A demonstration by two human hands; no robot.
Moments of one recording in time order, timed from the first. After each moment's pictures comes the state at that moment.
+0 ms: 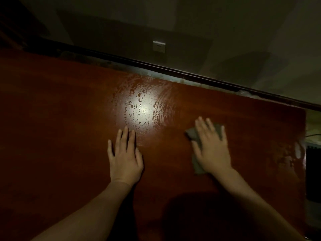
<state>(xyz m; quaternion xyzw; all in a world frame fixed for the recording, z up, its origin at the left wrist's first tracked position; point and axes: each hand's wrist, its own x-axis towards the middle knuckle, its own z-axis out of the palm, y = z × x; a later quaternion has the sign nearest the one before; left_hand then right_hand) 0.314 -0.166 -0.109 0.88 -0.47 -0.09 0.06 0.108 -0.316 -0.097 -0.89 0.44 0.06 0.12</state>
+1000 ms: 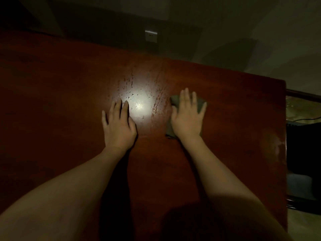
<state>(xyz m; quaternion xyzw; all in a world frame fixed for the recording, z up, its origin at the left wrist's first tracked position) 0.312 -0.165 -0.103 0.87 -0.46 -0.10 0.11 0.156 -0.277 -0.093 -0.80 0.58 0.05 0.13</state>
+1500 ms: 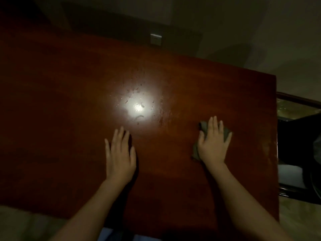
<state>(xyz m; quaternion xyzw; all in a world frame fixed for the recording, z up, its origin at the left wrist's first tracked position) 0.269 -0.016 -0.086 0.86 -0.47 -0.14 0.13 0.053 -0.178 -0.092 -0.75 0.64 0.06 0.13</state>
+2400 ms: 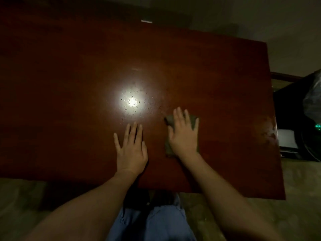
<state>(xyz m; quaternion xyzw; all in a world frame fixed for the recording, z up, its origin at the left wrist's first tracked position) 0.257 0.063 -0.107 0.83 -0.55 -0.13 0.04 0.122 -0.043 -0.093 -0.82 0.56 0.06 0.12</state>
